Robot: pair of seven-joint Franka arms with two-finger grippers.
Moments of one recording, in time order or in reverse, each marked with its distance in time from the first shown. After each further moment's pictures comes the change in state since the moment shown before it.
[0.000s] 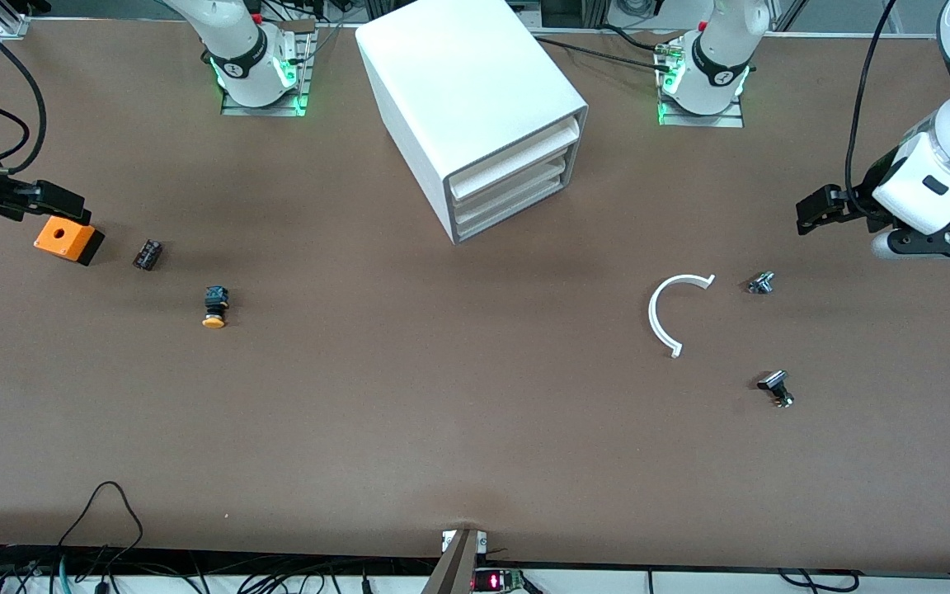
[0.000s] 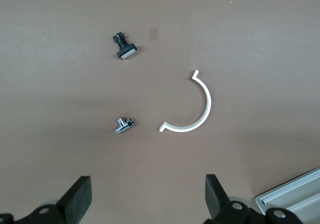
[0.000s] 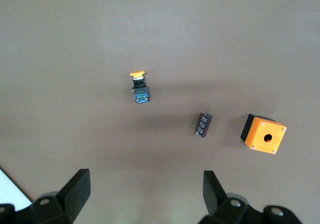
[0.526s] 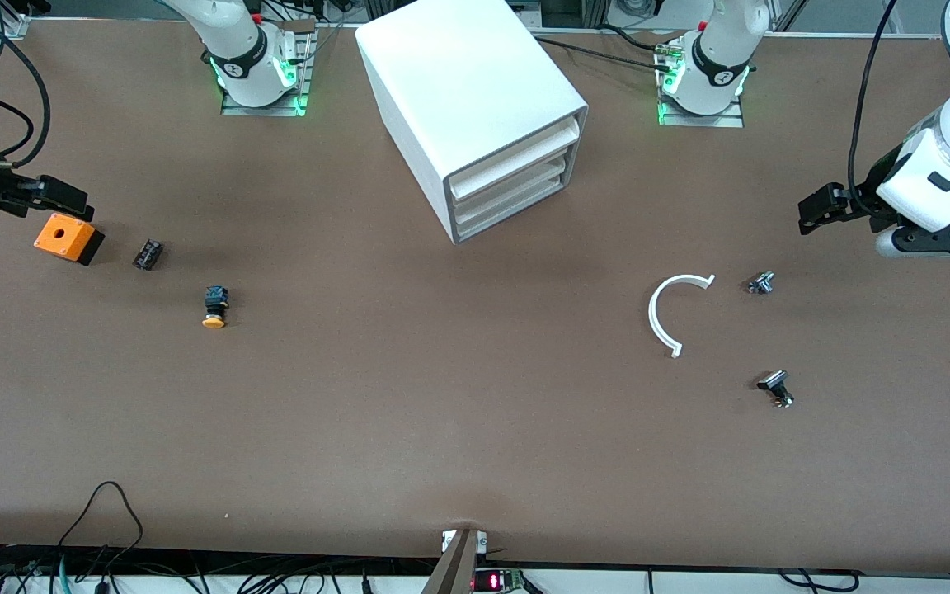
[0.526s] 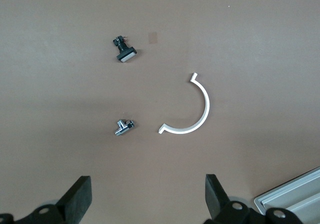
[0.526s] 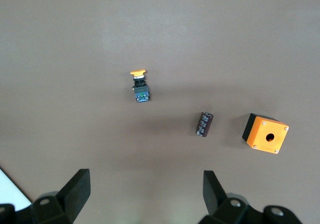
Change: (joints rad) left arm -0.001 0.002 -0.002 0.019 0.000 -0.006 0.000; right arm 0.000 -0.037 0.000 -0.053 0.000 0.027 0.000
